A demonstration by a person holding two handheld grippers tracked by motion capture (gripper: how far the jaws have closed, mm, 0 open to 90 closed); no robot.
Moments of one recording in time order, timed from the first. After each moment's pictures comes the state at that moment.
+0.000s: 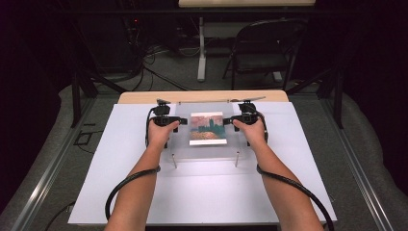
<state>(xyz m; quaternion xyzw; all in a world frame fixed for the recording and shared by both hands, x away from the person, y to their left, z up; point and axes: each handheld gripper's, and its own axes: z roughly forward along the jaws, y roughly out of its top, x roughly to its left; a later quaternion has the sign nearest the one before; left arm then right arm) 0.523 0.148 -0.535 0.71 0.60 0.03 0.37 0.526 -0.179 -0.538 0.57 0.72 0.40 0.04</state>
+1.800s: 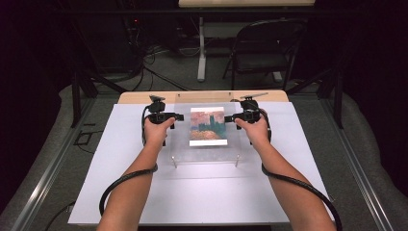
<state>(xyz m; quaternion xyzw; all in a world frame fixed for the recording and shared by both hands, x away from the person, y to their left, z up) 0.512 0.157 -0.507 0.68 0.62 0.01 0.39 0.511 -0.180 -0.507 0.56 0.73 0.39 0.06</state>
